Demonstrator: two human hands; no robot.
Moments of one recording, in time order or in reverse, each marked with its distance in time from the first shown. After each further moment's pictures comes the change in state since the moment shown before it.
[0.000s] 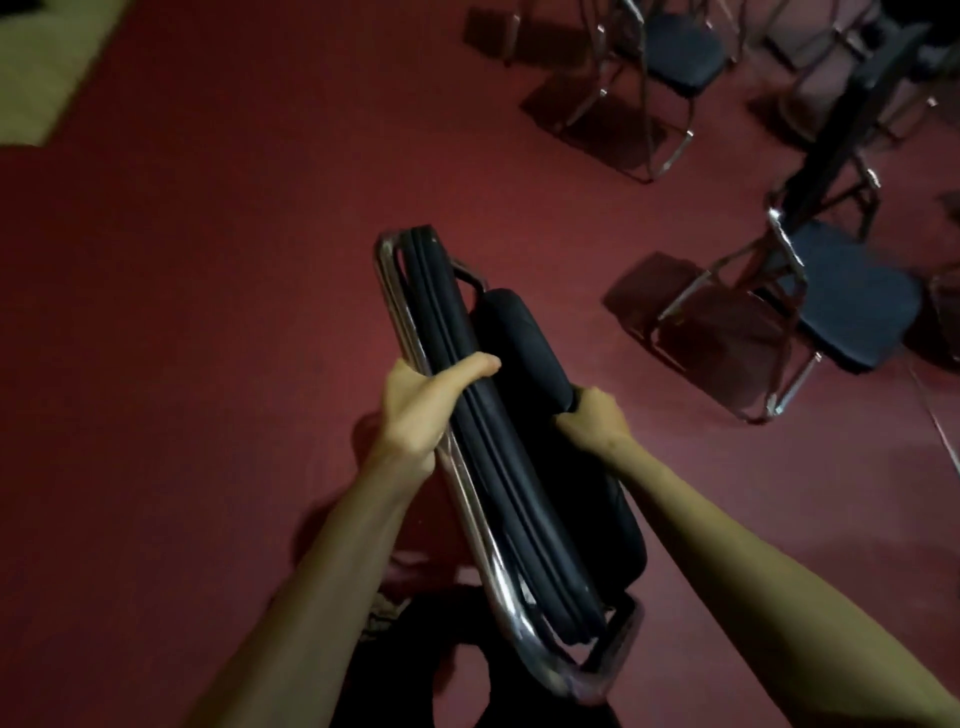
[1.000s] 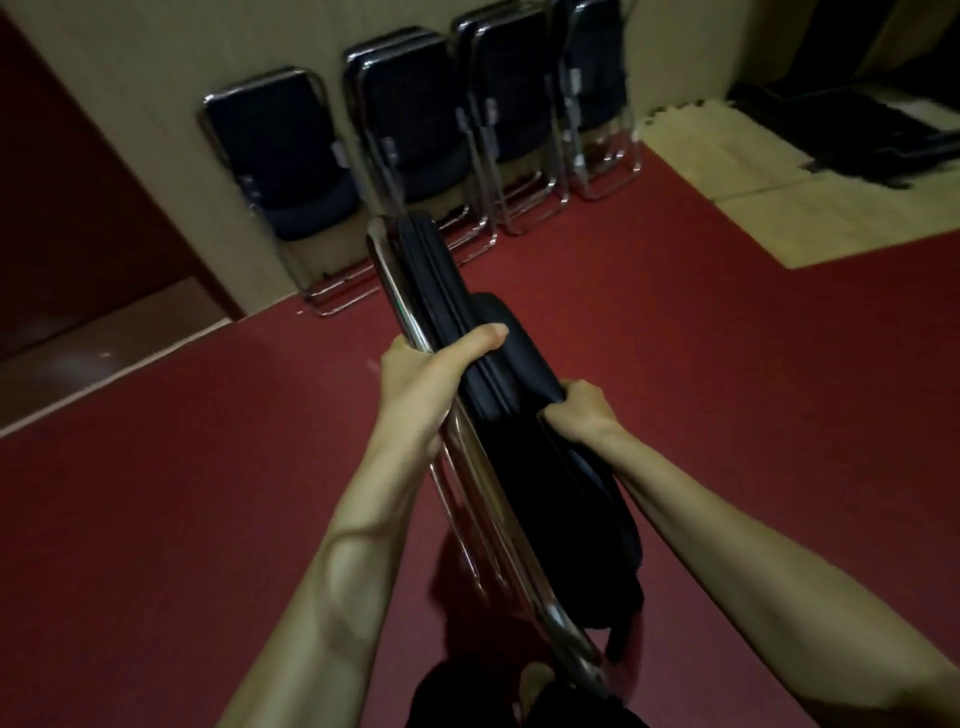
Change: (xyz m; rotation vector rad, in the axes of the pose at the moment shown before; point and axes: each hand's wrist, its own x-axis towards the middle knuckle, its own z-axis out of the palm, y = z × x) left_hand -0.078 0.095 -0.743 -0.613 1.265 0.310; right_hand -0.248 -0.739 0.513 -0.399 -0.757 -1.078
